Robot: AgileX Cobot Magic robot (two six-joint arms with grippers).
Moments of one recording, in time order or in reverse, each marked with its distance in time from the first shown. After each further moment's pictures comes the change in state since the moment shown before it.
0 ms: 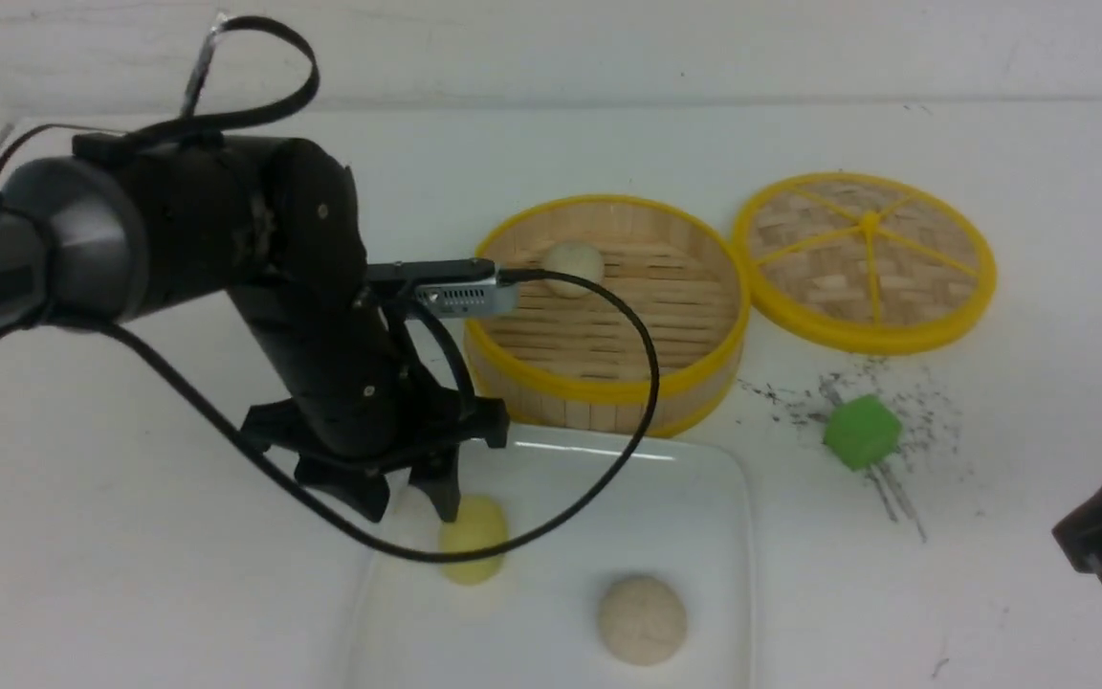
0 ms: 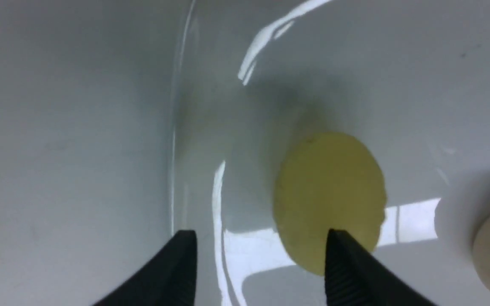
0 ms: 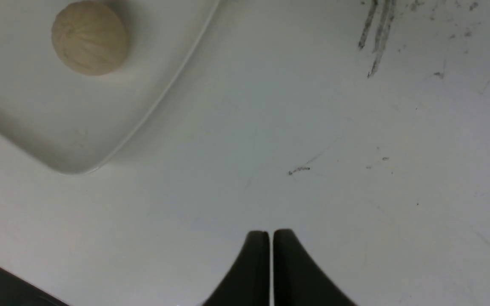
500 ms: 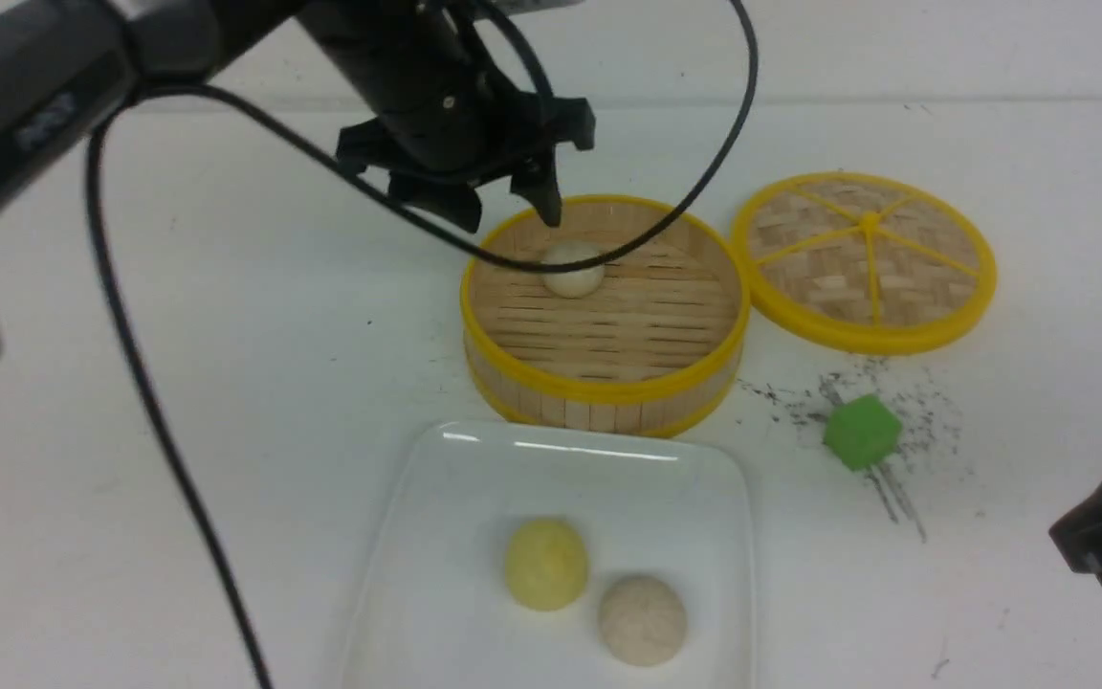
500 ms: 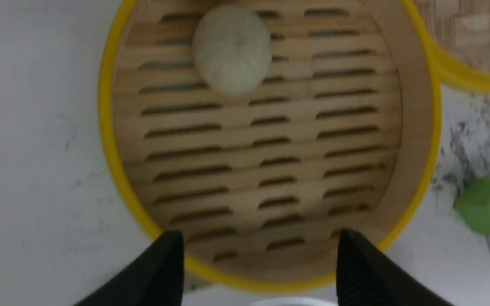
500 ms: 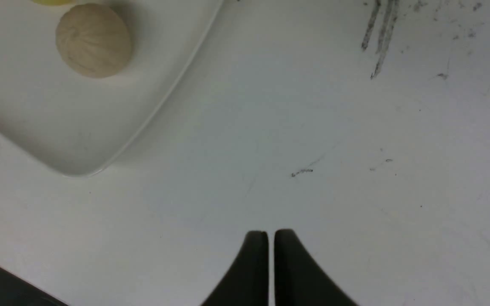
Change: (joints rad) right arm 0.000 0.000 0.000 0.008 -0.004 0.000; left arm 0.000 0.302 -0.788 0.000 0.115 0.002
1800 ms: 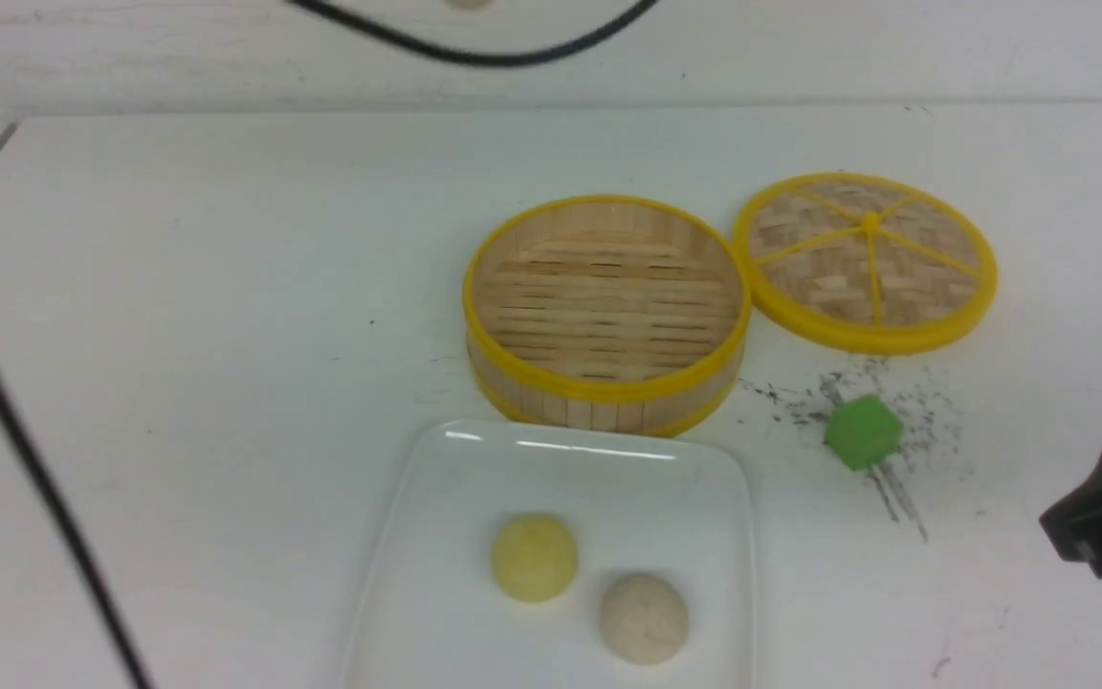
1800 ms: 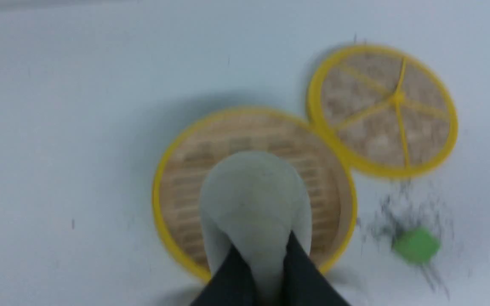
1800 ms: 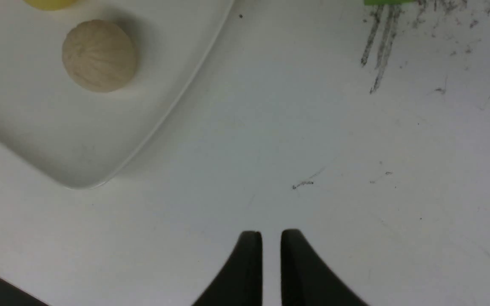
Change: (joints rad) right arm 0.000 0.000 0.000 0.000 -0.025 0.000; left arm -0.001 -0.284 -0.030 0.063 0.147 0.020
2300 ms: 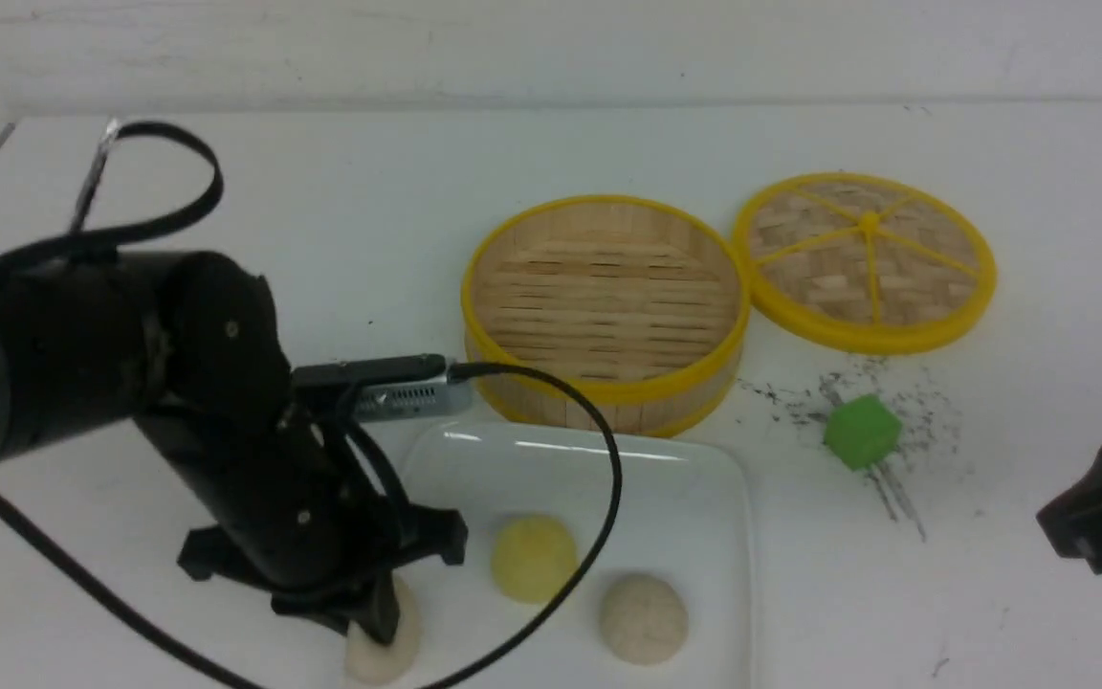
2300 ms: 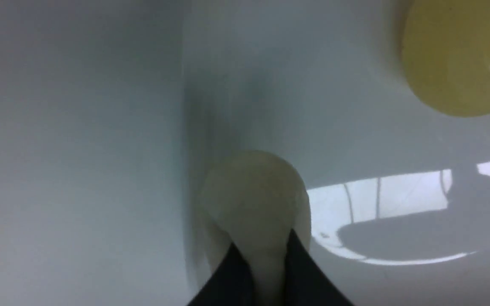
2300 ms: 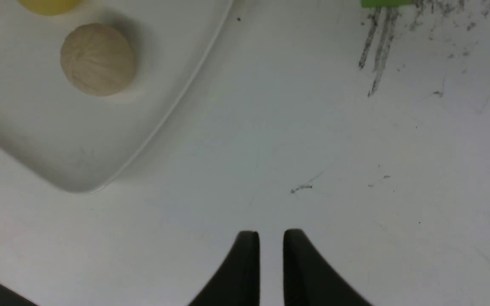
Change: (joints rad) right arm 0.000 0.000 0.000 -0.001 -0.014 0.000; left arm 0.000 -0.204 1.159 -0.179 -0.397 0.020
